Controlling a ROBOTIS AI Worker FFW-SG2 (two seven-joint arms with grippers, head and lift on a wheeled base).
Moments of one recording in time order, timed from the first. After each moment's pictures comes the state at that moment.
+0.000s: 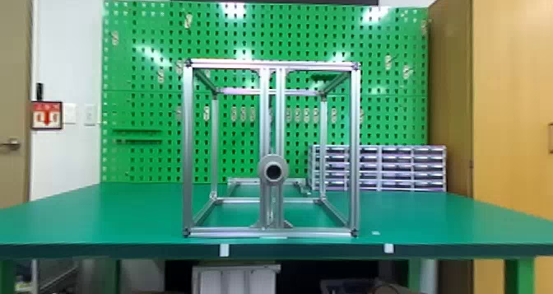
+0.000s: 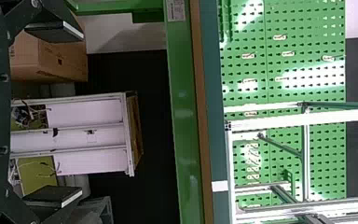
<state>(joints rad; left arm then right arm) -0.02 0.16 0.03 -1.64 0.10 -0.03 -0.12 0.00 -0.02 0.09 -1.75 -0.13 0.18 -0.15</state>
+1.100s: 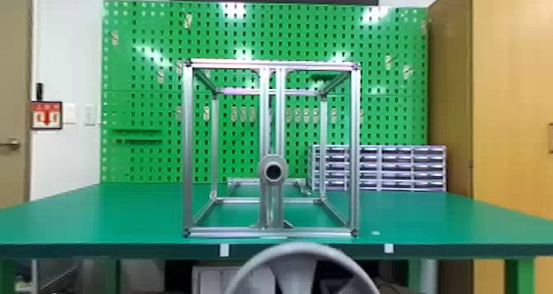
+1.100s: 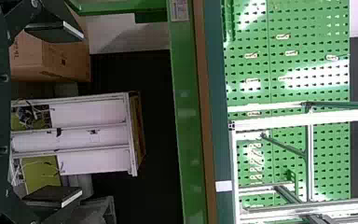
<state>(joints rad) -0.02 0.16 0.03 -1.64 0.10 -0.02 -0.12 -0.14 -0.02 0.12 -1.98 -0.26 0.56 -0.30</state>
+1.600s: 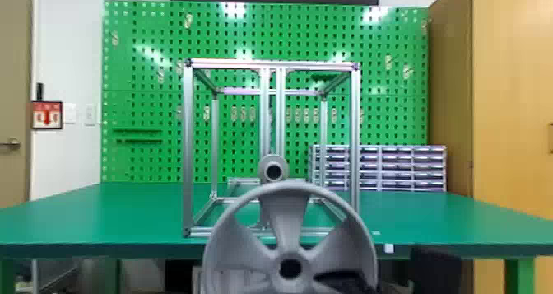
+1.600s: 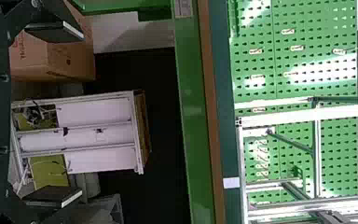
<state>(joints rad) -0.02 0.18 0.02 -1.64 0.10 -0.01 -0.12 -0.29 0.00 0.12 -2.10 -0.37 0.74 -0.37</state>
